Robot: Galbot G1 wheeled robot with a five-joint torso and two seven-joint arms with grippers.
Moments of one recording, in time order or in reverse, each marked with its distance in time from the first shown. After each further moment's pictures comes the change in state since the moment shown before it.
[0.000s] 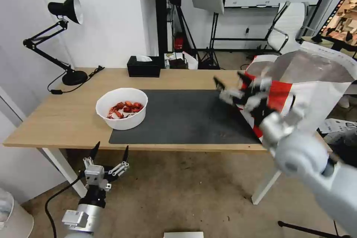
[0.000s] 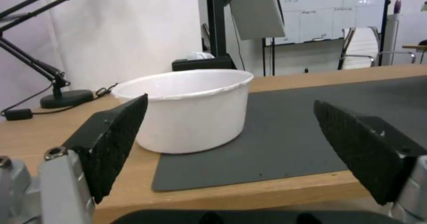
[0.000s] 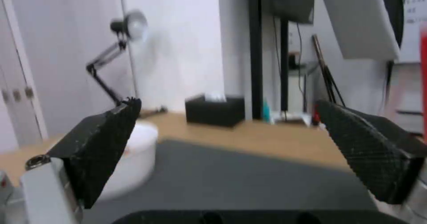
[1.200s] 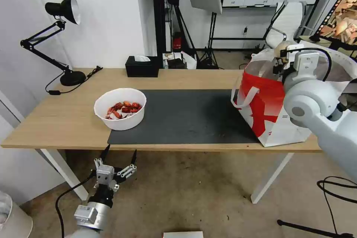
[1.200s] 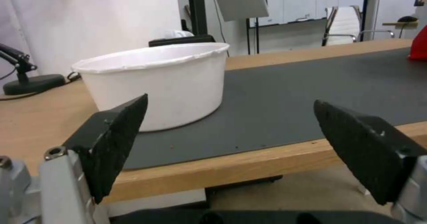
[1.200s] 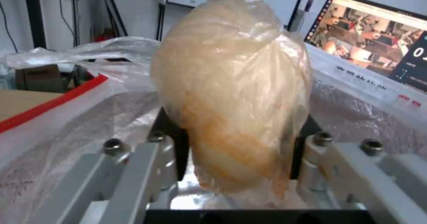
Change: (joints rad) left arm -0.050 0.052 0.061 0.055 0.007 0.049 -0.001; right arm 0.806 -0.113 -0.287 -0.190 0.296 -0.735 0.854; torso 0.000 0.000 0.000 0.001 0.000
